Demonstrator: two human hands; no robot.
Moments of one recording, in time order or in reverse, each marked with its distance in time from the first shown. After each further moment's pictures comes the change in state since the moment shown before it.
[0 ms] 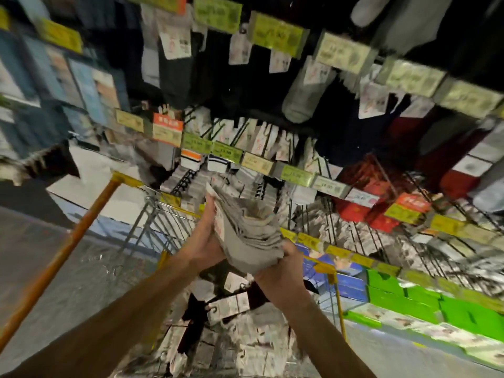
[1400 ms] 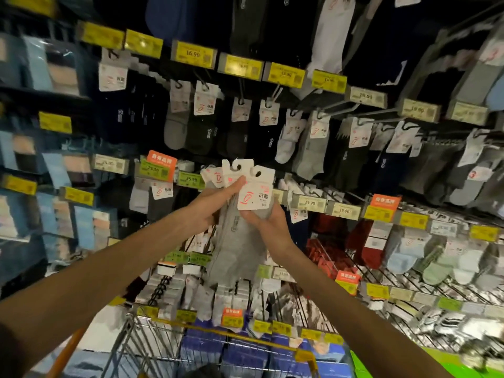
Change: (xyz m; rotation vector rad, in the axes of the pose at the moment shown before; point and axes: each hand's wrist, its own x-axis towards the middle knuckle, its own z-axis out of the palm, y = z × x) left_hand -0.050 0.192 0.252 0.794 0.016 0.393; right_hand -0.034 -0.160 0.209 -0.911 -0.038 -0.799
